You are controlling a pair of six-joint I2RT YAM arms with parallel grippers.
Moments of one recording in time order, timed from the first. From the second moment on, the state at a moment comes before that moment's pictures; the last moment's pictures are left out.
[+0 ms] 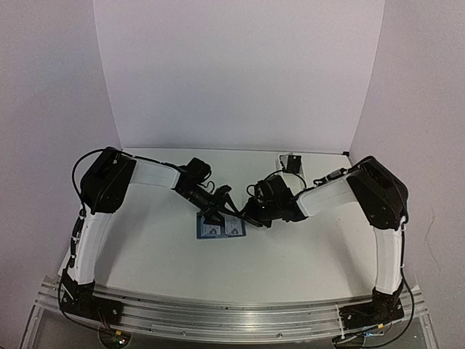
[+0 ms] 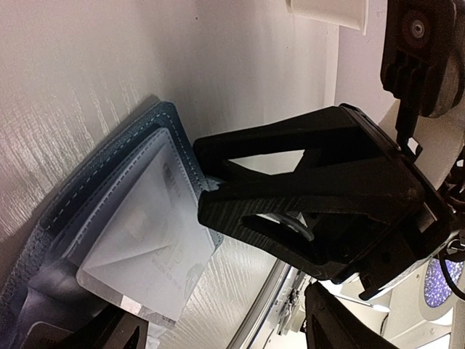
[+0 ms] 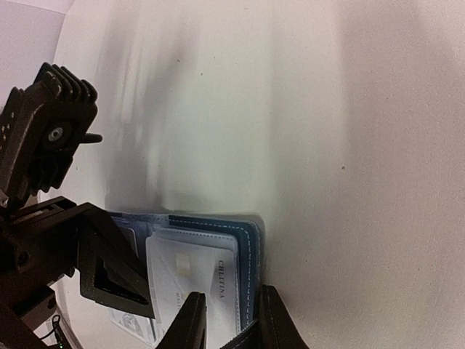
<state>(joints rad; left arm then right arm) -0.63 2.31 1.61 -0.39 1.01 -0.55 0.74 2.10 1.18 0.15 -0.19 0.90</state>
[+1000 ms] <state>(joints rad) -0.58 2.23 1.56 -0.47 1.02 -0.41 0.76 1.94 1.30 -0.16 -0.14 0.79</state>
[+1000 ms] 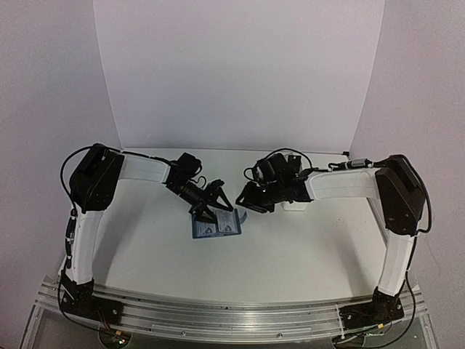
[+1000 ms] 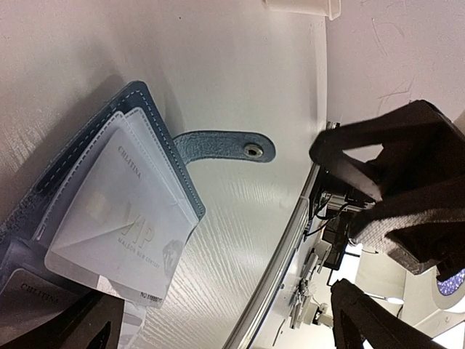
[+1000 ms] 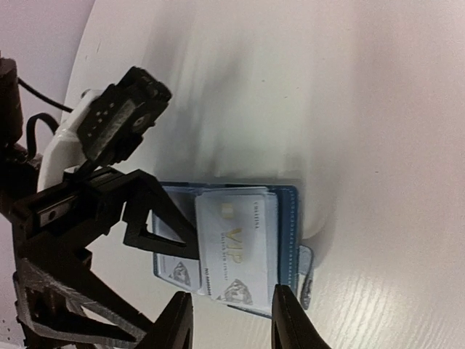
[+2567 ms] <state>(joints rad) -0.58 2.28 1.59 -0.40 1.02 -0.47 0.74 2.13 1.36 -0.14 -0.30 0.90</state>
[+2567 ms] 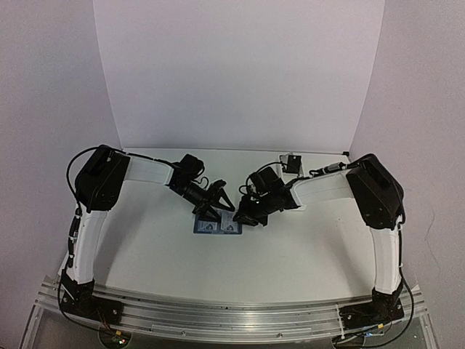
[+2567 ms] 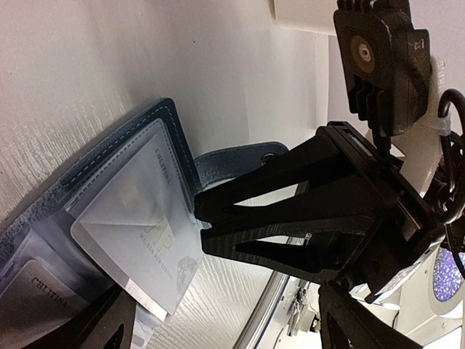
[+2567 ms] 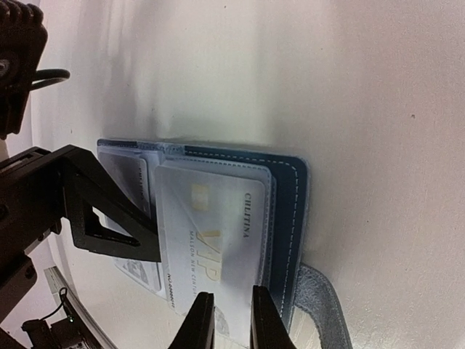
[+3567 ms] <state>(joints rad) -0.52 2.17 1.63 -0.69 0.80 -0.26 0.74 2.09 1.41 -0.30 -0.10 0.82</state>
